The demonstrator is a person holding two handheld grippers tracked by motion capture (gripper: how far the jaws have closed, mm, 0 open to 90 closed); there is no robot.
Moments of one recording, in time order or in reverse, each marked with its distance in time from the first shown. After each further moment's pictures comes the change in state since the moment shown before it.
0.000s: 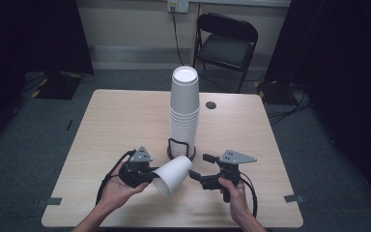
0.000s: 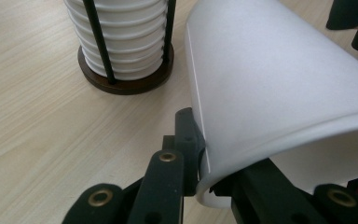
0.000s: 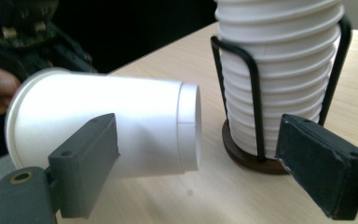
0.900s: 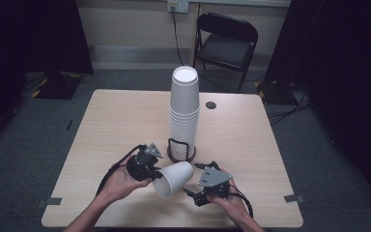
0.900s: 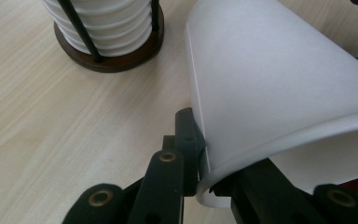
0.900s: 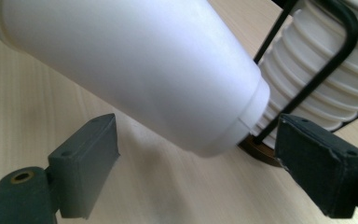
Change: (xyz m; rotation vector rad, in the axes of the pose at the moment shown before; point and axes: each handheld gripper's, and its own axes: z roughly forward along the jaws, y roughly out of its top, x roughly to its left) left arm 0.003 0.027 0.011 0.244 -0.042 0.066; right arm 0.029 -0.021 0.019 0.216 -0.054 -0.536
